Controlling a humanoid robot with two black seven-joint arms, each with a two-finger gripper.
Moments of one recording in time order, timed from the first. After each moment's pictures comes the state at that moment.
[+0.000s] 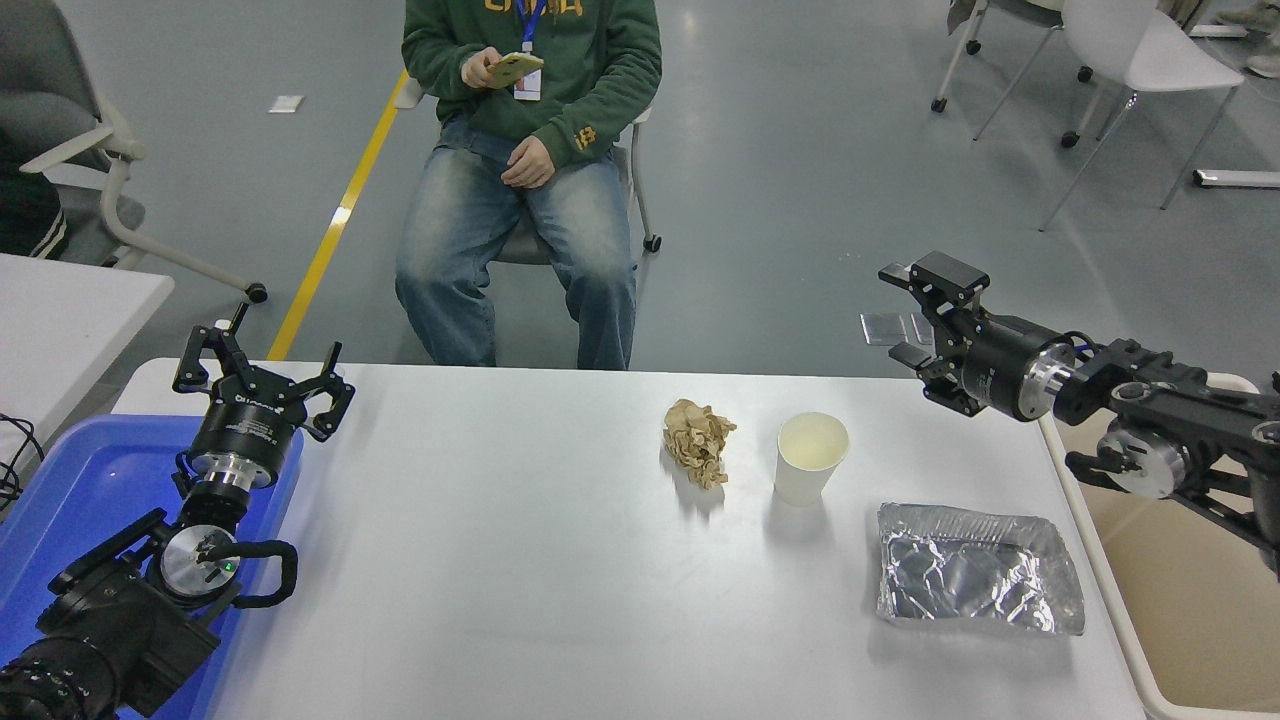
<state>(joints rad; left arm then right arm) -0.55 0.33 -0.83 -0.44 -0.19 -0.66 -0.48 1.18 -0.64 -0.25 1.13 -0.20 -0.01 0.31</state>
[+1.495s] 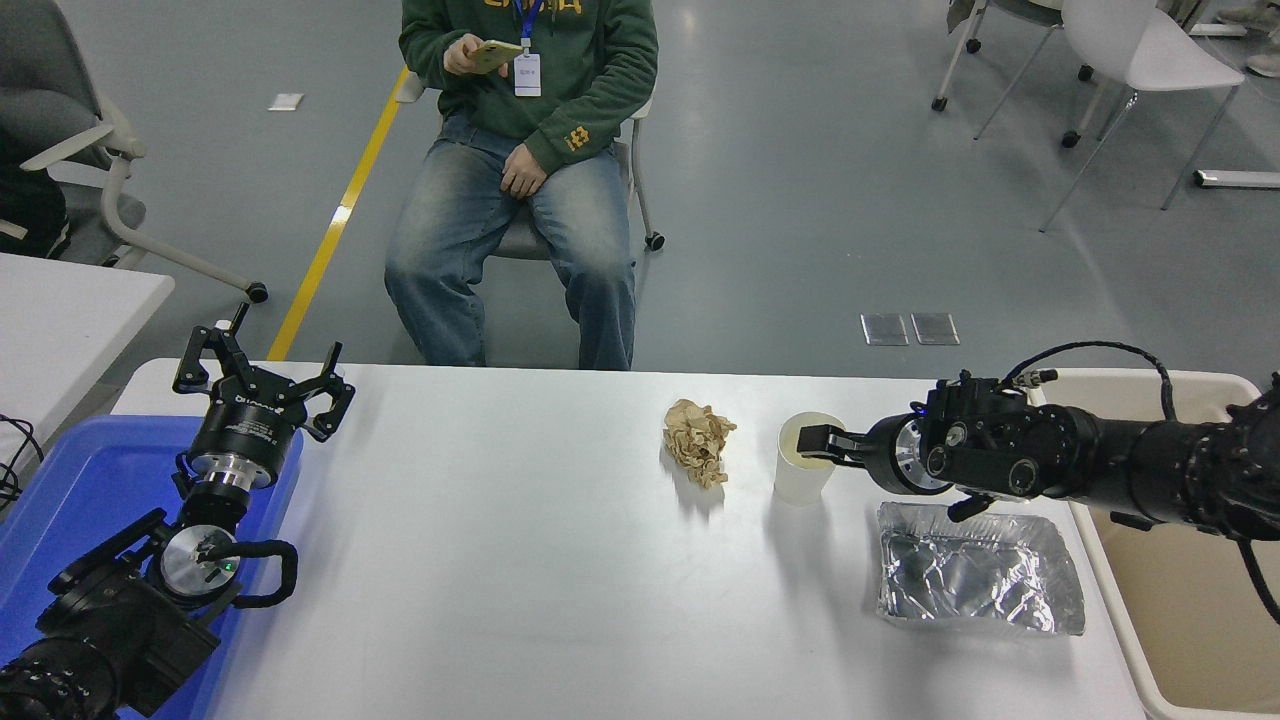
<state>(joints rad) -0.55 0.33 -0.83 -0.44 -0.19 -0.66 -0.48 1.24 -0.19 -0.71 0.76 -0.42 0.05 0.01</state>
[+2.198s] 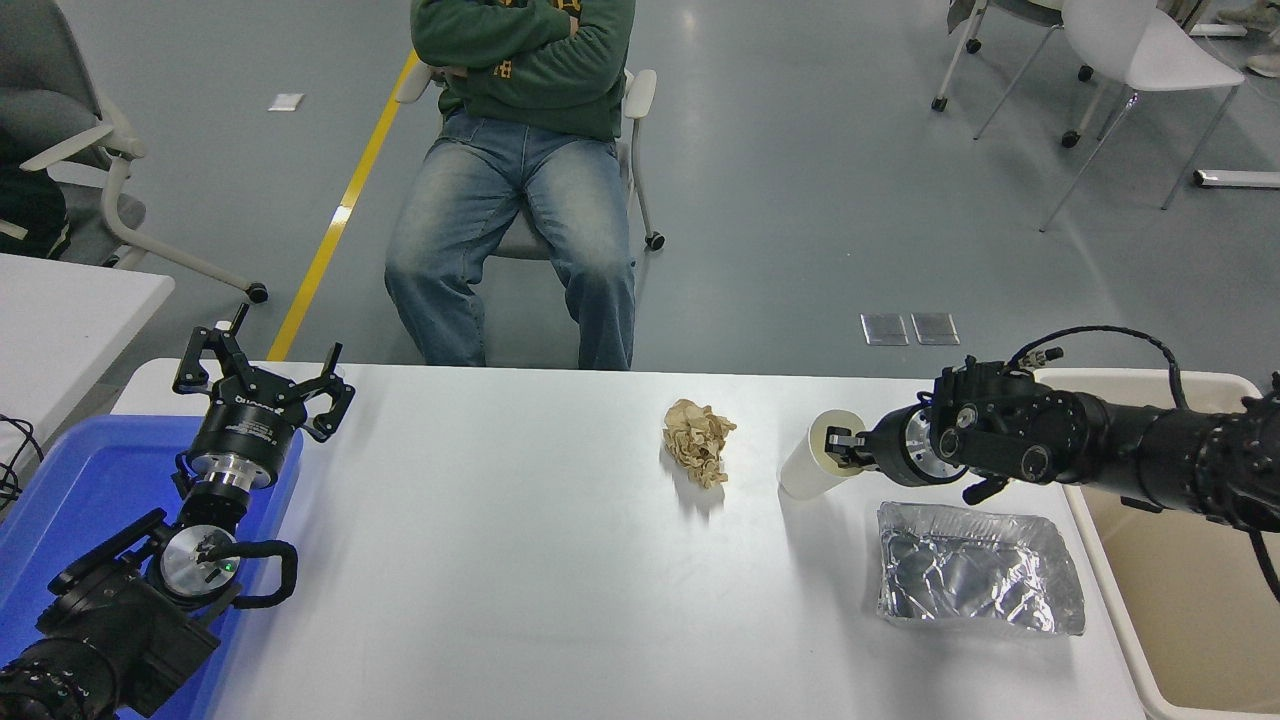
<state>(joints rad) -0.55 0.33 -0.83 -0.44 -0.19 -0.66 -0.48 1.30 -0.26 -0.68 0.78 -0.41 0.15 0.01</state>
